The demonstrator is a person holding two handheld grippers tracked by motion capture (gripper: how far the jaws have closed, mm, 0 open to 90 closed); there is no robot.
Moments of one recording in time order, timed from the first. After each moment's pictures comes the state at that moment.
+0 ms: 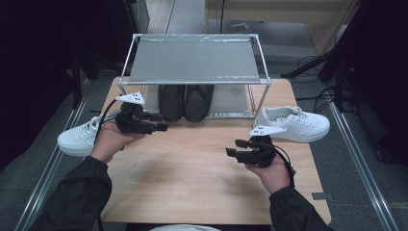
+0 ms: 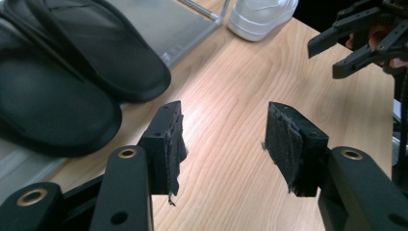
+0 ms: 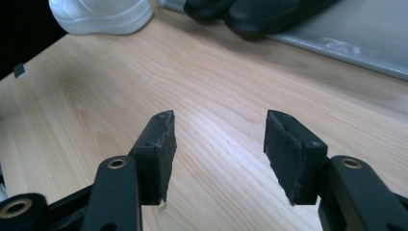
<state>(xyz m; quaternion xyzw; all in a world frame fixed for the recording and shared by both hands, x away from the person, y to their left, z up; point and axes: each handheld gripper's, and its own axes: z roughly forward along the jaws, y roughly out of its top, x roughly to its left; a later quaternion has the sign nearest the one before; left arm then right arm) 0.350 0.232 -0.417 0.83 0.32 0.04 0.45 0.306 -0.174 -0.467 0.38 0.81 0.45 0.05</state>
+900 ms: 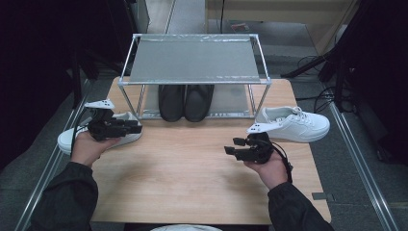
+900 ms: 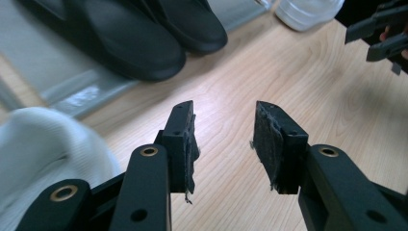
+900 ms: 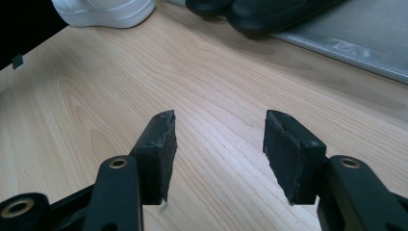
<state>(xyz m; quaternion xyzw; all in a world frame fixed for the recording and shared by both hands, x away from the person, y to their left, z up) 0.336 0.314 -0.434 0.79 0.41 0.05 0.45 0.322 -0.167 -0.473 0.36 0.82 0.45 0.04</state>
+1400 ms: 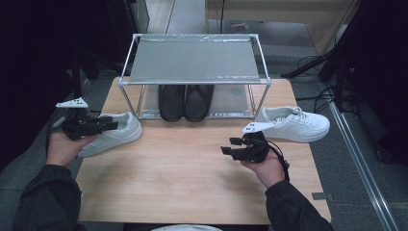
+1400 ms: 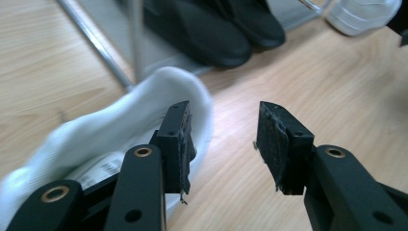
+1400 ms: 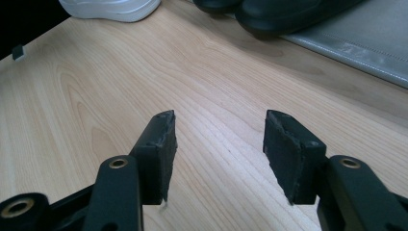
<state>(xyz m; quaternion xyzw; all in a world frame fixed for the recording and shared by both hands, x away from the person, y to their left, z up) 0.332 0.376 -0.437 0.77 0.45 0.09 0.44 0.324 -0.158 -0.473 0.34 0.83 0.44 0.04</state>
